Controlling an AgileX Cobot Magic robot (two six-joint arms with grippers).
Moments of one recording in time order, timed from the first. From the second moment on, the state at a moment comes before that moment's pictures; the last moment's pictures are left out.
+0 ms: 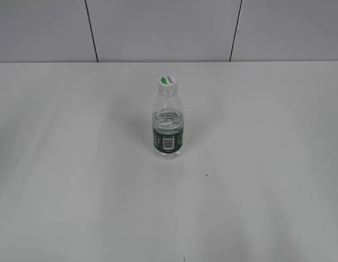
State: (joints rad) left arm -0.08 1.16 -0.53 0.06 -0.29 0.08; right arm 0.06 -0.01 -0.52 0.02 1.09 -0.09
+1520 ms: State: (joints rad) left arm -0.08 2.14 -0.95 1.40 -1.18 -0.50; right arm 0.06 -0.01 -0.52 0.02 1.09 -0.09
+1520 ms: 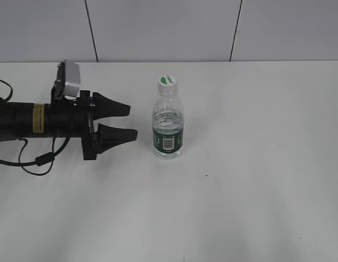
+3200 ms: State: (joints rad) left arm -0.37 2.30 -1.10 1.12 -1.04 -0.50; right arm 0.06 -0.01 -0.52 0.02 1.09 -0.09
